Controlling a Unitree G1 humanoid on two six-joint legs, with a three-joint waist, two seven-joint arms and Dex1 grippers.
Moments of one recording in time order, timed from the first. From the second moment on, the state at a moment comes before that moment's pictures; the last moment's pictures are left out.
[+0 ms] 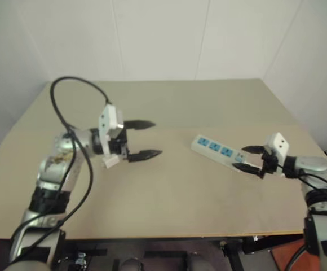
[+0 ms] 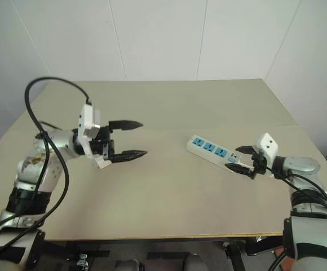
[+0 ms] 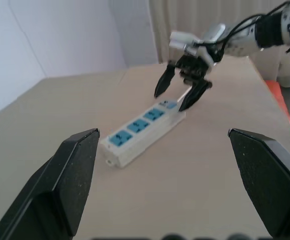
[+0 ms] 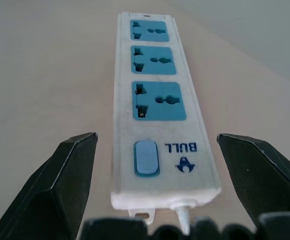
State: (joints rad) left arm -0.74 0.58 -0.03 0.00 -0.48 0.29 -1.21; right arm -0.80 -0.72 -0.08 1.15 0.11 -0.36 1.25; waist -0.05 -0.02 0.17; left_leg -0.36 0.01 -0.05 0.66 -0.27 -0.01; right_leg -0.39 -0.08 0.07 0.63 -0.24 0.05
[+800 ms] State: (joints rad) left arm -0.65 0.52 -0.10 -0.08 -0.48 0.31 -1.20; right arm -0.82 -0.65 -0.13 1.26 0.07 -0.39 1.23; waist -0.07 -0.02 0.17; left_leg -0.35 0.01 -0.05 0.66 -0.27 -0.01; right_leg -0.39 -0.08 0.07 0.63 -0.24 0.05
